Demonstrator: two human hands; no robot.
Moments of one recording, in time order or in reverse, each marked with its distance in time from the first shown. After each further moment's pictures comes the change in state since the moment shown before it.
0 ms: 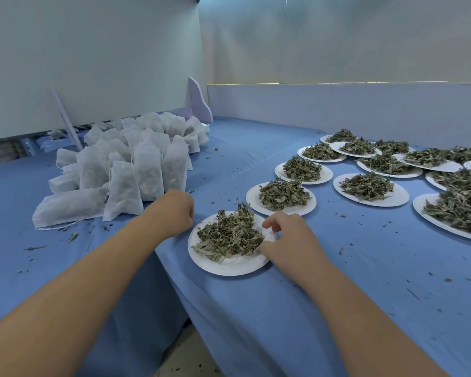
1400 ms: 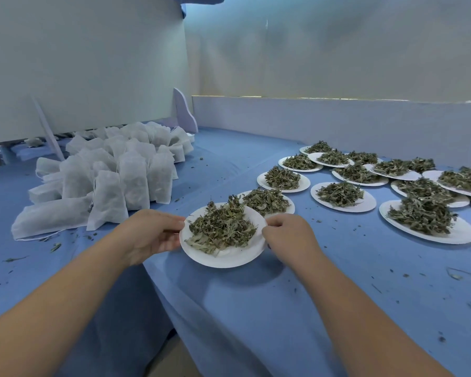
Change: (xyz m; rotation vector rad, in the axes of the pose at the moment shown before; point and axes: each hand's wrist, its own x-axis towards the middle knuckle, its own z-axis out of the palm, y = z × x) left_hand -0.045 -0.001 -0.004 -1.613 -0.193 -0.312; right_hand -0.005 -0.015 -0.030 0.161 0.087 0.199
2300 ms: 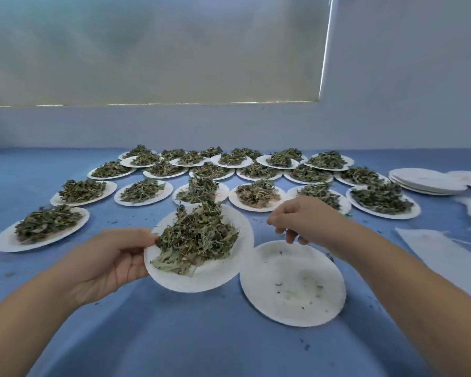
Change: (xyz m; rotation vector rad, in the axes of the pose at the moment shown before) left_hand -0.081 -0.023 0.276 -0.042 -0.740 -0.101; right_hand -0.167 0.143 -0.311 -0.056 0.226 0.263
